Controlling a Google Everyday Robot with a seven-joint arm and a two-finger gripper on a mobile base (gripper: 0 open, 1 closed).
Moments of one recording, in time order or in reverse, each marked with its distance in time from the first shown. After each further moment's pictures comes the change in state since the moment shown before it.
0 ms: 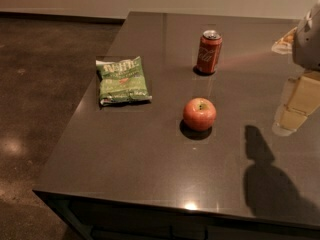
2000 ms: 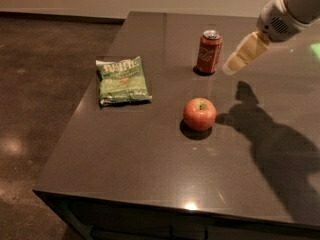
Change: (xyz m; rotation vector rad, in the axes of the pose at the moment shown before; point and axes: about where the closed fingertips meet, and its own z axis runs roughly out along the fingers) arm -0.039 -0.154 0.064 0.115 -0.262 0.374
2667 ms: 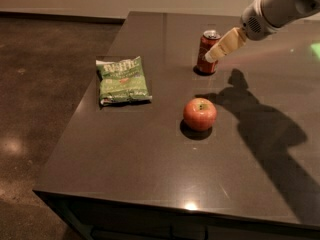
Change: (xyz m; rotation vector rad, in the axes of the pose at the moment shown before) arm -0.029 -0.042 0.047 0.073 -0.095 0.148
